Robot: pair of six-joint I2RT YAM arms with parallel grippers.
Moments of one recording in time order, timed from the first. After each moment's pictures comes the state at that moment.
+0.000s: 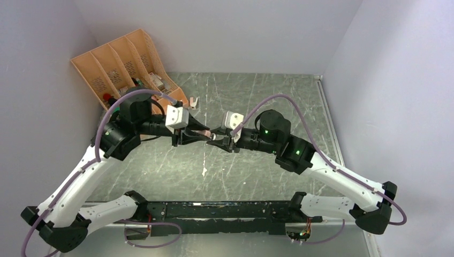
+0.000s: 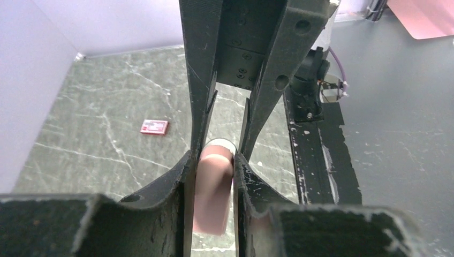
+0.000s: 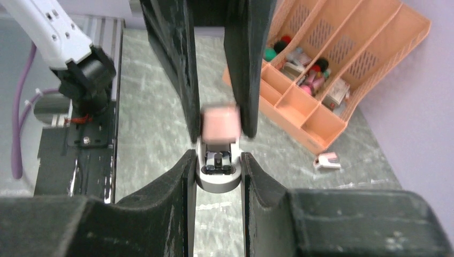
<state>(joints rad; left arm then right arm) -0.61 1.02 1.27 -0.51 0.91 0.37 1.00 1.04 1.09 -0.18 -0.32 -0.33</state>
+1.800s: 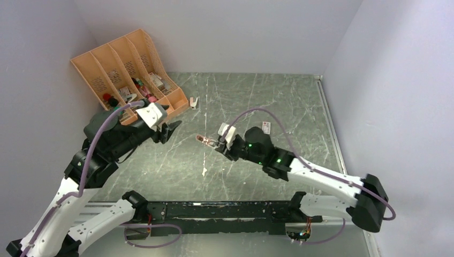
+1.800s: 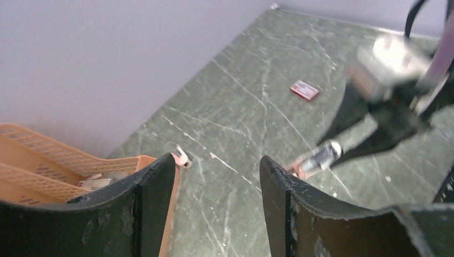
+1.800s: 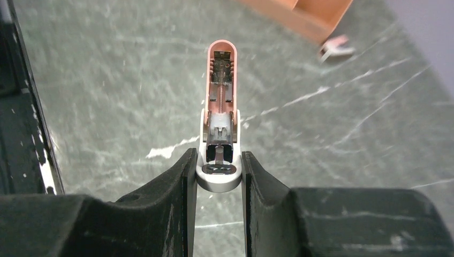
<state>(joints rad) -0.60 0.74 1.14 -0.50 0.20 0.30 0.98 1.05 0.77 -0.01 -0.07 -0.29</state>
